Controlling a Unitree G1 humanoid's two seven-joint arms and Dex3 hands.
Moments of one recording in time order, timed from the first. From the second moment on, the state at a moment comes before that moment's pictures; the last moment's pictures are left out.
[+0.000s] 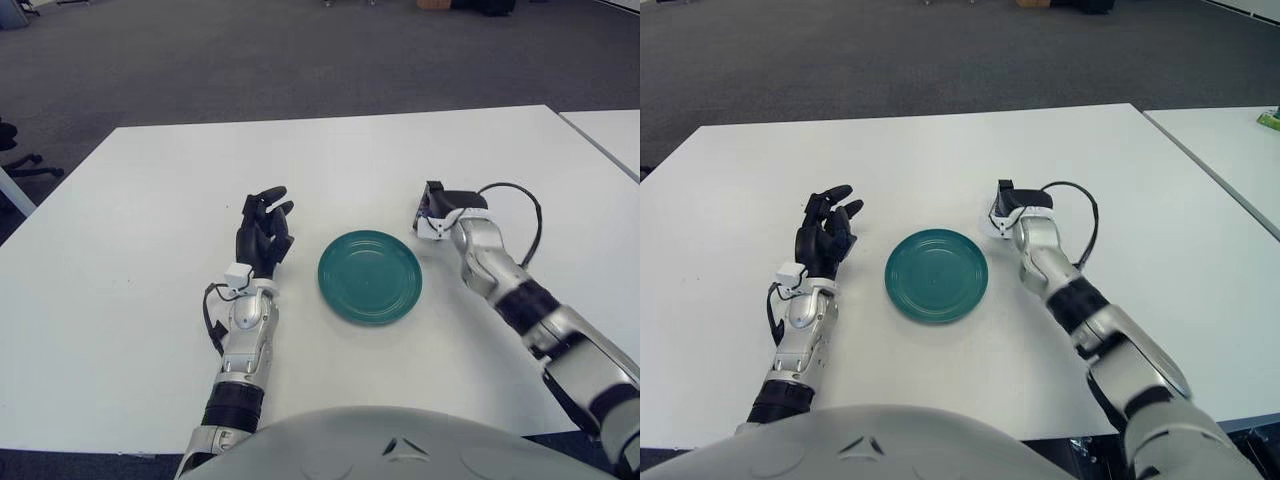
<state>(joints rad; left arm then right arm) 0.05 -0.11 -0.06 0.17 -0.12 -0.40 0.14 -0.44 -0.51 0.62 0.21 -0.89 0.49 0.32</state>
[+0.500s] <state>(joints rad) 0.03 -0.11 -0.06 0.19 -0.15 -0.40 0.12 -0.29 -0.60 0.52 -0.05 -0.89 0.49 0.46</state>
